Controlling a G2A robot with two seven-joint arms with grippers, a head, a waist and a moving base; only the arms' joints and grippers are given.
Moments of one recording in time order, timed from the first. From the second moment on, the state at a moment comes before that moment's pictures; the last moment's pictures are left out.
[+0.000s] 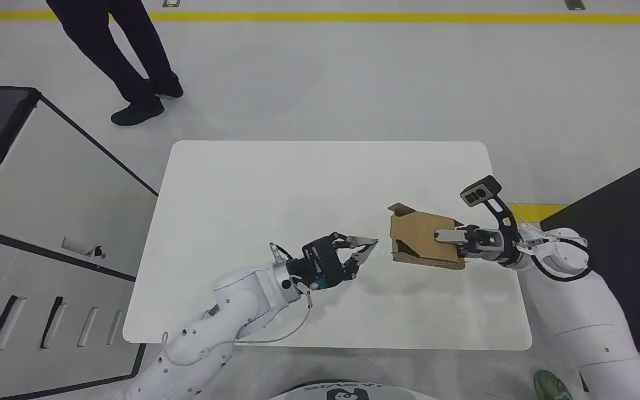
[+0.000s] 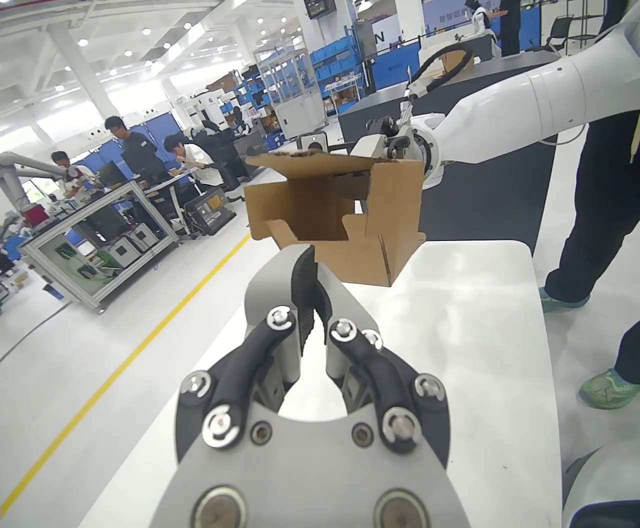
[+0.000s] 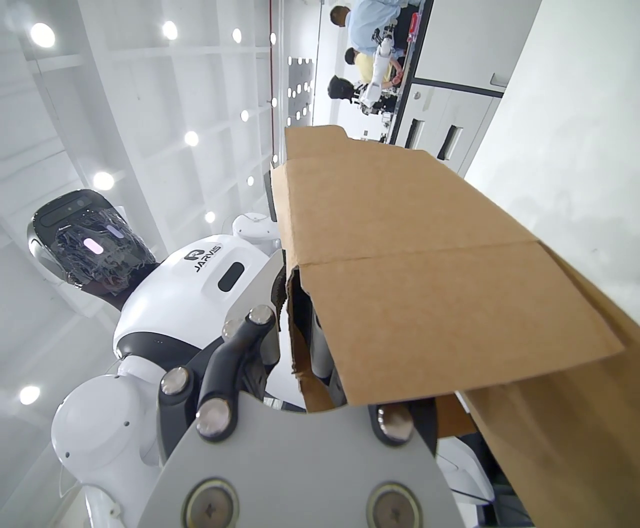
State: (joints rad) left arm 1.50 -1.13 -0.97 -1.94 1.64 -0.43 0.24; right arm -1.41 -0.91 1.39 -1.44 0.95 -0.28 1.54
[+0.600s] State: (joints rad) left arm 1.36 -1.17 -0.82 -1.86 1.59 -0.53 0.27; right arm -1.38 -0.87 1.31 -1.45 0.97 -0.28 1.54
